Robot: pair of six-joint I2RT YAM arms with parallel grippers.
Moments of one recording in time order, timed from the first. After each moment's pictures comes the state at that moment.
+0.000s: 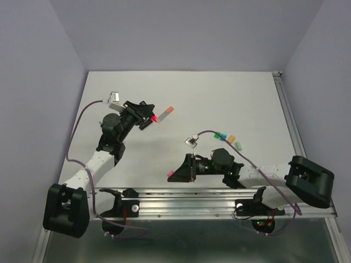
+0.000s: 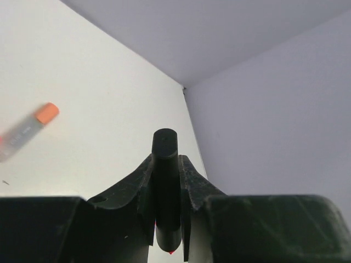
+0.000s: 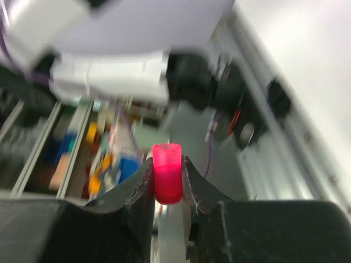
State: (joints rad) left arm -0.33 1.06 0.52 0.56 0.26 -1.01; right arm 1.03 1.33 0.43 0.94 -0.41 1.16
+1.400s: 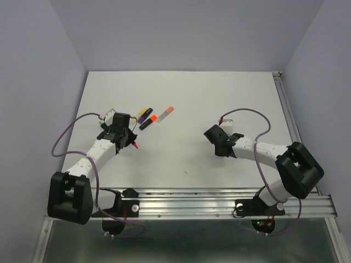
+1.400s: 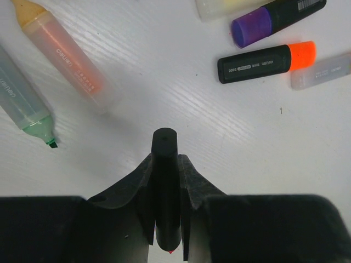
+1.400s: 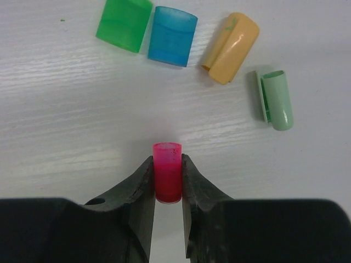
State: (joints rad) left arm -0.24 1.21 0.70 -0.39 -0.24 -0.83; right arm 0.72 1.48 0.78 -0.48 0.57 0.70
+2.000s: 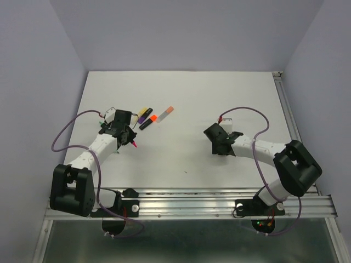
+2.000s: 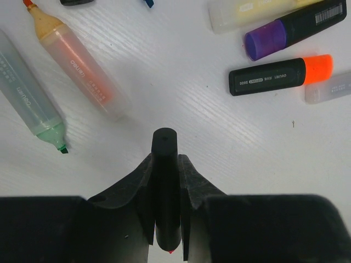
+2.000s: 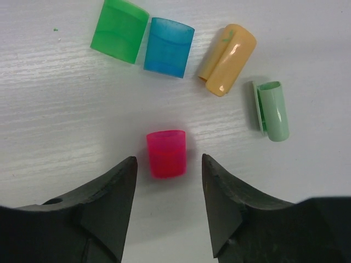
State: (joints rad) left arm -0.24 1.28 0.76 -0.44 -0.29 -0.83; right arm 0.69 1.52 0.80 -0.47 0.57 0.66
